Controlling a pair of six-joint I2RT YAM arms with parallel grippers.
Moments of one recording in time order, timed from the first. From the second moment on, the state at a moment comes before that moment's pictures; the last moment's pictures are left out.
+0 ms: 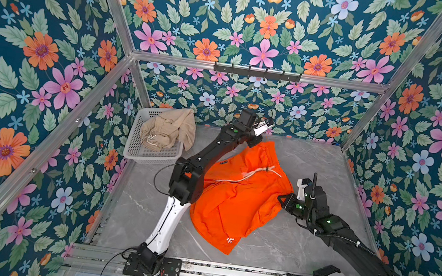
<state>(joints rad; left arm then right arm) -0.58 2.42 2.35 -0.48 0.14 0.47 0.37 1.03 0.54 -0.23 -0.23 0.85</state>
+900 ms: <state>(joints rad) -0.44 1.26 0.79 -0.44 0.18 -0.51 0.24 1.13 0.59 -0.34 -0.37 0.87</state>
